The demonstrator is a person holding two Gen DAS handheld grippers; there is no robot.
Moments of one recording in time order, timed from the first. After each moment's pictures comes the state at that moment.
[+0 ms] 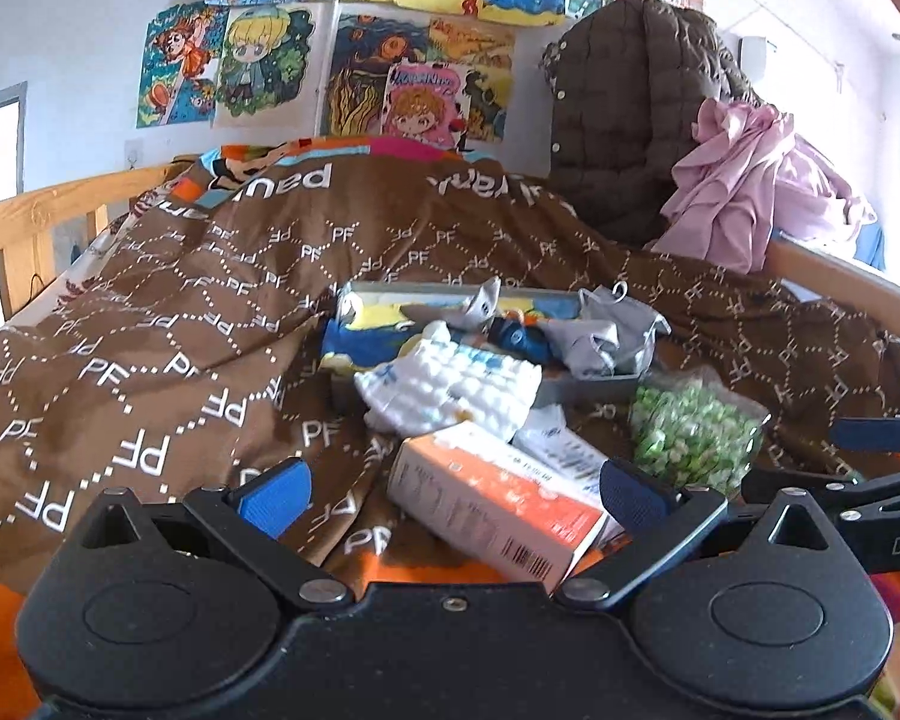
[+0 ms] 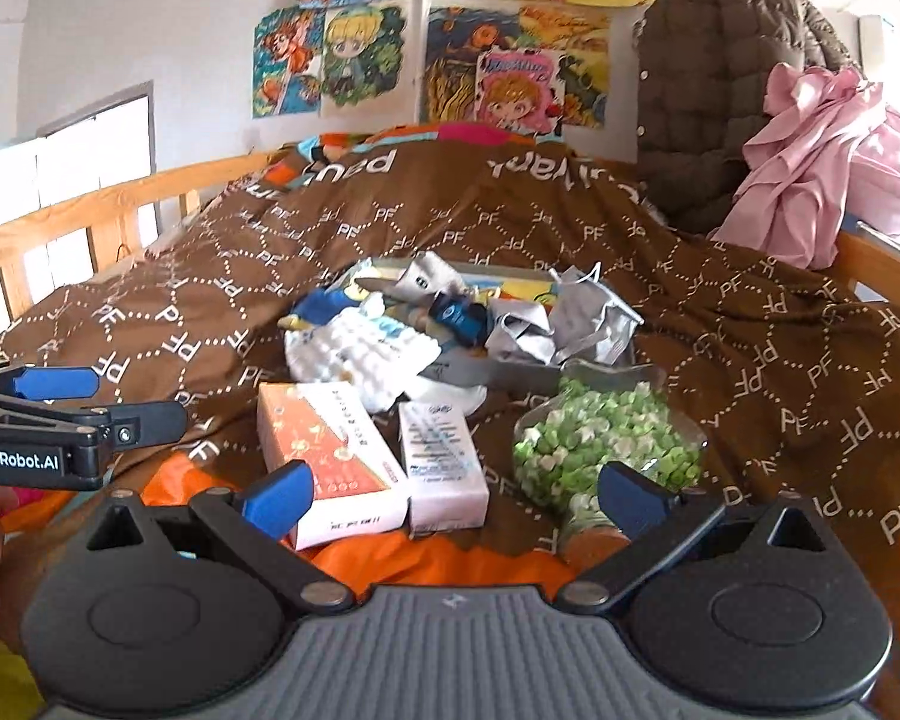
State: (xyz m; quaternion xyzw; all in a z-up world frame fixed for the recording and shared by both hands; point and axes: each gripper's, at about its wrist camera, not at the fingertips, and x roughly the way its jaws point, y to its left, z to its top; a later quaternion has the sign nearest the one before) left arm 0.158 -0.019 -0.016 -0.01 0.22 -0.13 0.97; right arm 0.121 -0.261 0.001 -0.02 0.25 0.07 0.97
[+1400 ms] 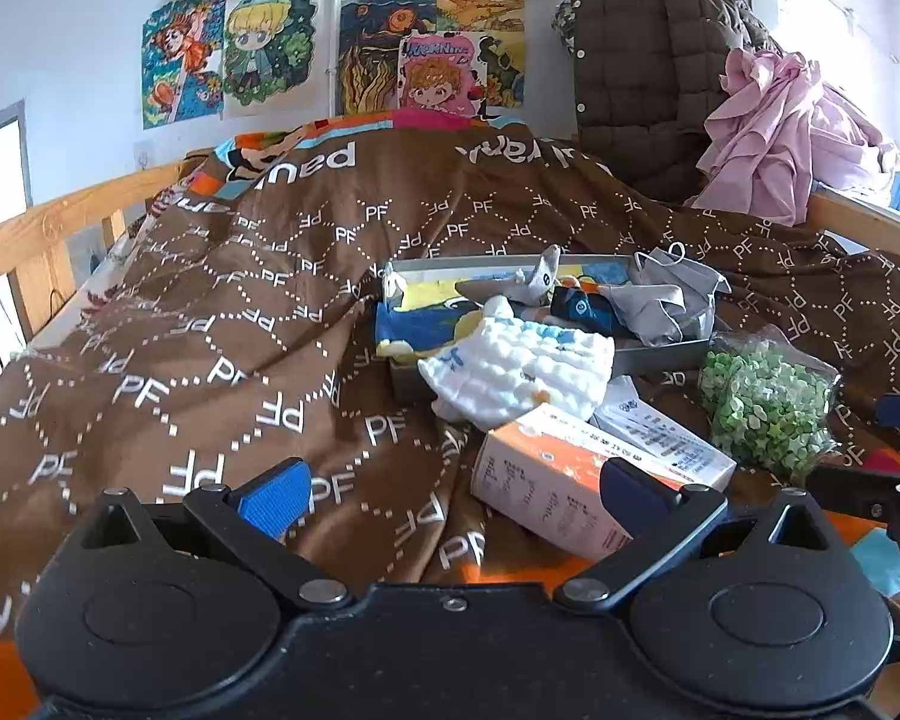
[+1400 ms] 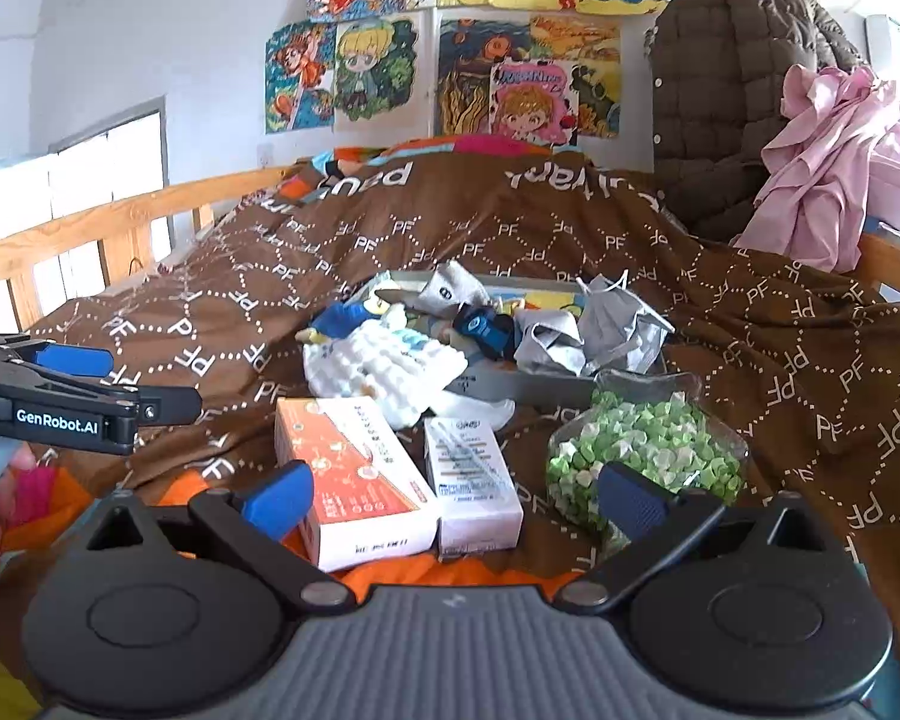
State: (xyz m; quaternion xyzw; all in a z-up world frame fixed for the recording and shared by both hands) left arm 0.193 -0.002 -0.017 0.04 0.24 -0.10 0.96; right arm 0.132 -0.255 -0.006 0.00 0.22 0.08 0.97
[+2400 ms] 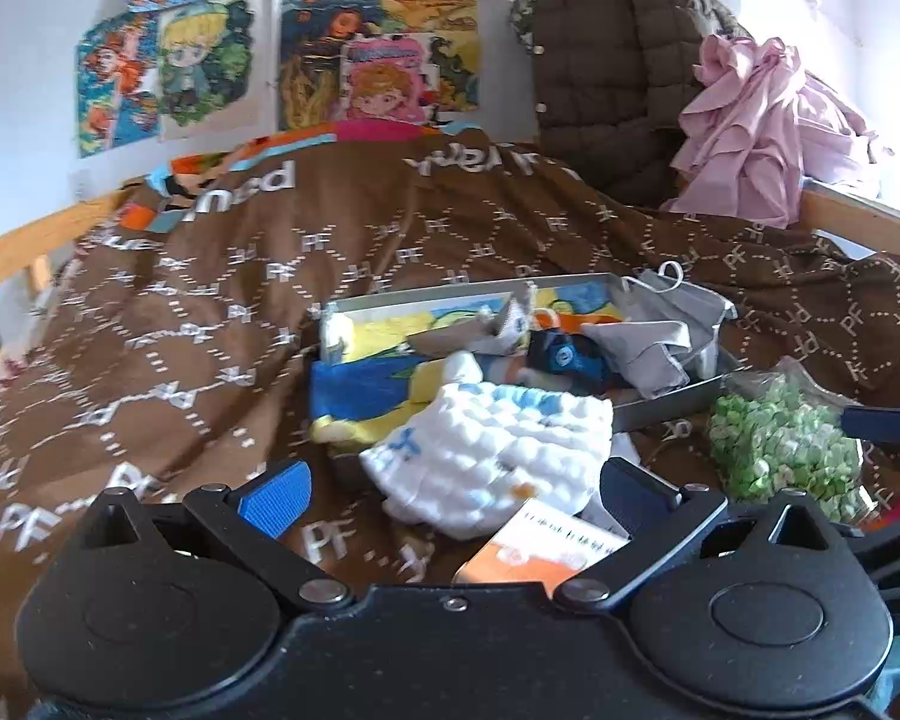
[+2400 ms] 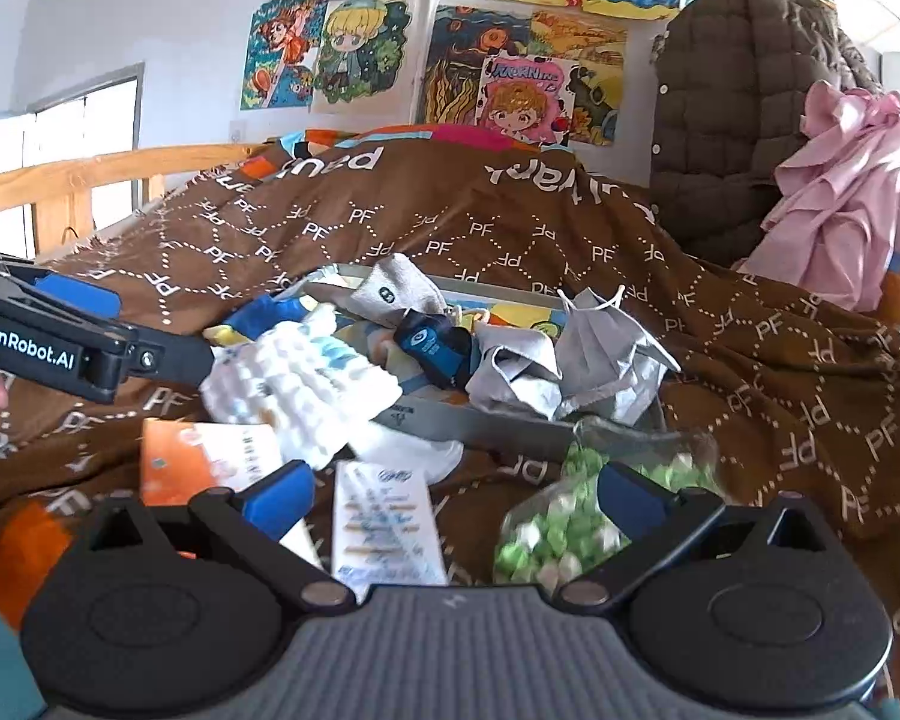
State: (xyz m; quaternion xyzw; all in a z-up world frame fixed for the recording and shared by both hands) left arm 0.288 -0.031 -0.020 0.06 0.24 -0.15 0.96; right arm 0.239 -0.259 -0.040 -0.06 0.22 0.06 0.97
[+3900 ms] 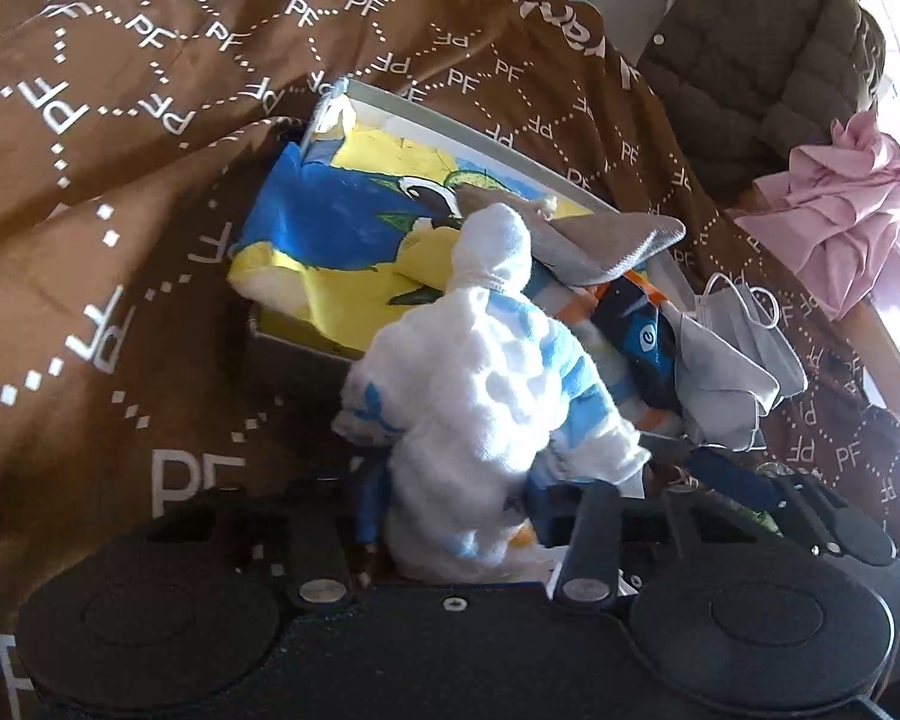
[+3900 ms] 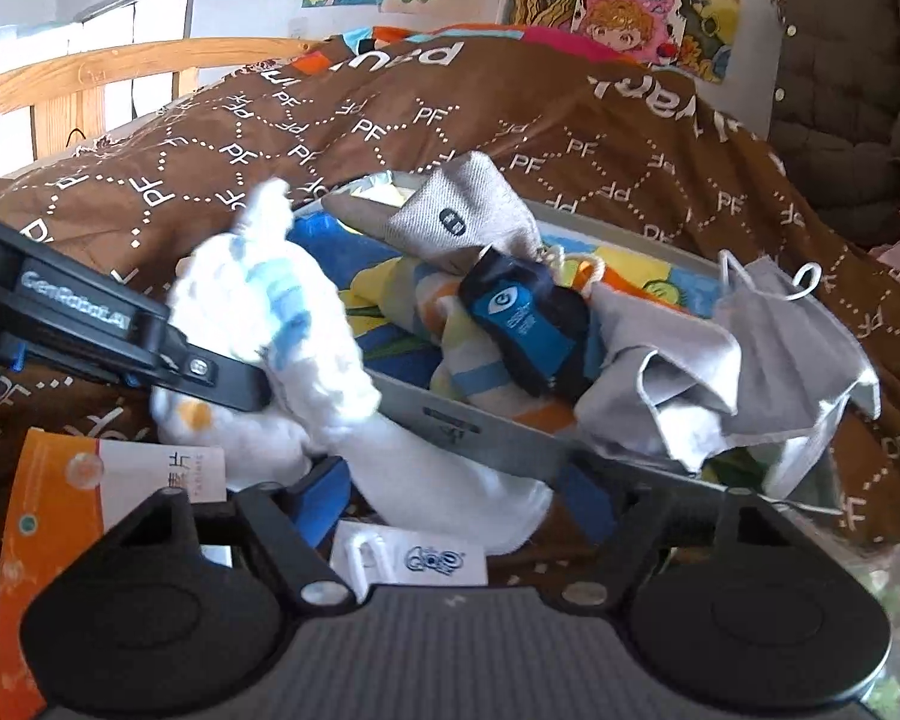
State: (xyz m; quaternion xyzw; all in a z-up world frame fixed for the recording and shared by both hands) left arm 0.411 -0.003 -0.091 -0.20 0.40 -0.18 0.88; right arm 0.353 -0.225 -0.076 -0.10 0.30 0.12 0.94
